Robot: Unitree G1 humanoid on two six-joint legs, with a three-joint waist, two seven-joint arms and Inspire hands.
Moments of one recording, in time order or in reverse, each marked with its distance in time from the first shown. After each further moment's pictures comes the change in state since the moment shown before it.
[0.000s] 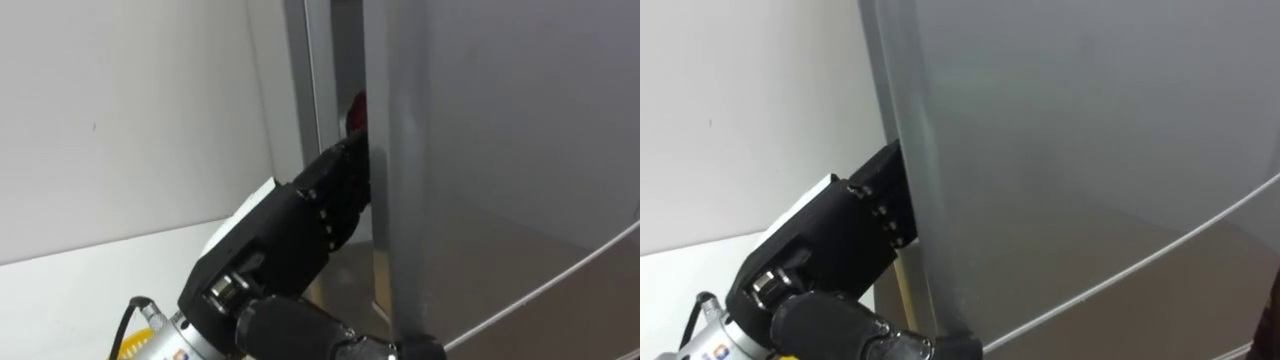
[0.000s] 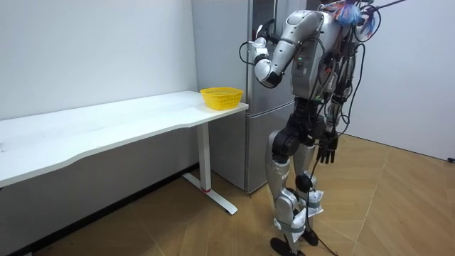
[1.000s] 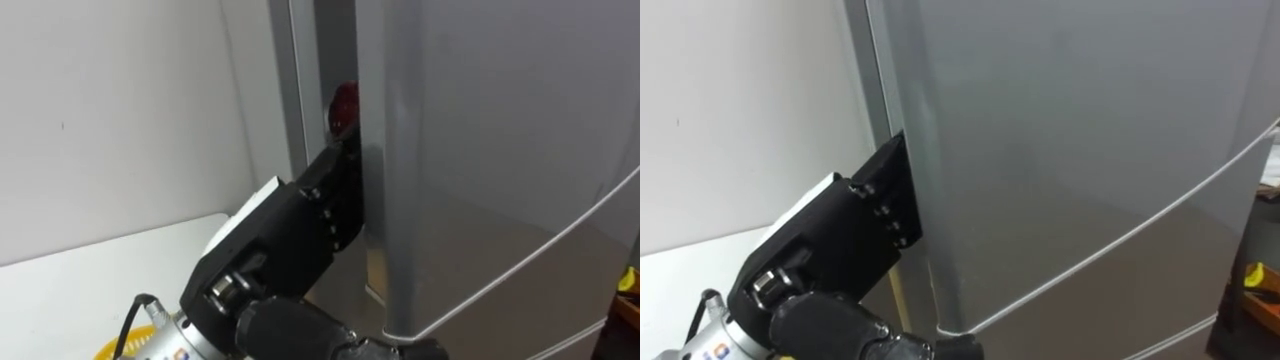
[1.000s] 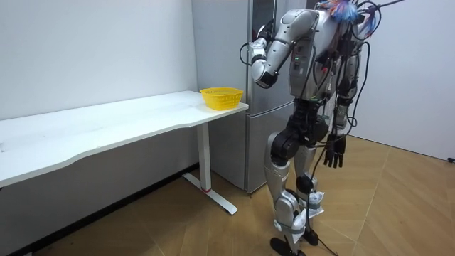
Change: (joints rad) left arm -0.008 -0.005 -0.012 -0.004 -0.036 -0.001 -0.018; right arm 0.010 -0.017 -0.005 -0.001 0.005 0.008 0.002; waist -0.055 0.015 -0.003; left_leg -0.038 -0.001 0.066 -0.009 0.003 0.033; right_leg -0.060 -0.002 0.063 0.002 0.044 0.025
